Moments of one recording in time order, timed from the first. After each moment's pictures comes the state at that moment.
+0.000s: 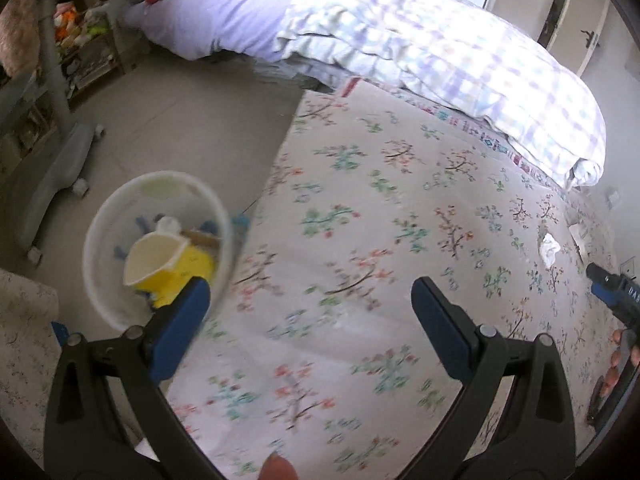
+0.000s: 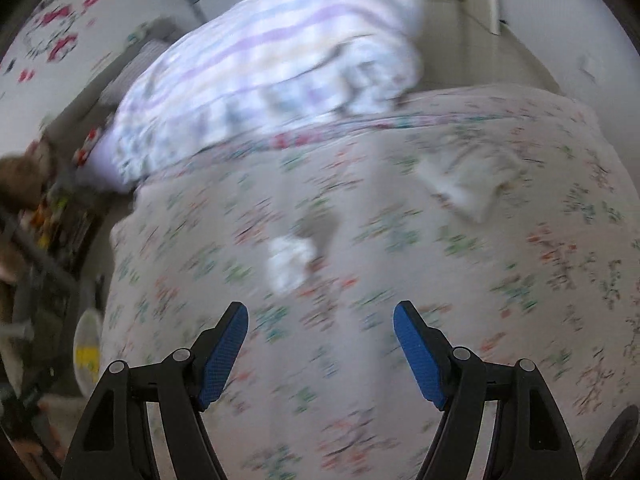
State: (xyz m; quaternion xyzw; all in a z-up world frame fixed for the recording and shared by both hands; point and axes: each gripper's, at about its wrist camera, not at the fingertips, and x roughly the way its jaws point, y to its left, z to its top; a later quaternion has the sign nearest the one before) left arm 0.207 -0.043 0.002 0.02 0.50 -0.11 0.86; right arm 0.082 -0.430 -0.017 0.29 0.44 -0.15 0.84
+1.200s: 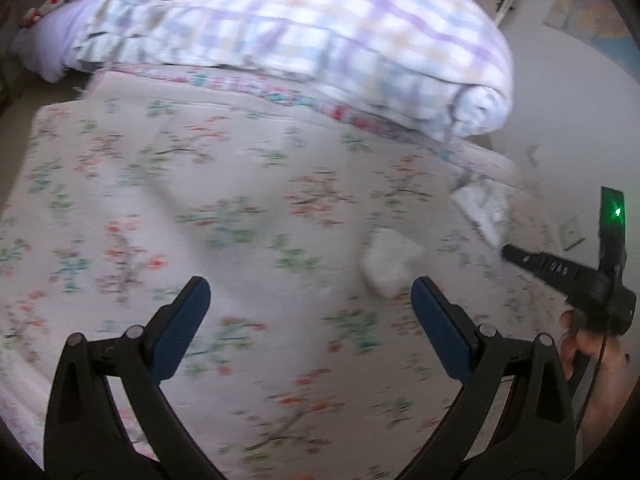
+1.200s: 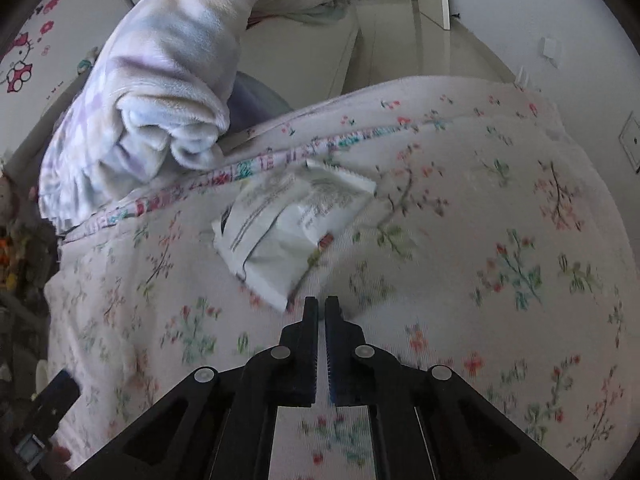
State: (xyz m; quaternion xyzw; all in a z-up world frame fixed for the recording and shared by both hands) left arm 0.185 -0.266 -0.046 0.01 0.49 -0.29 0.82; right arm 0.080 -0.554 -0.068 0.29 0.44 -0.21 0.83
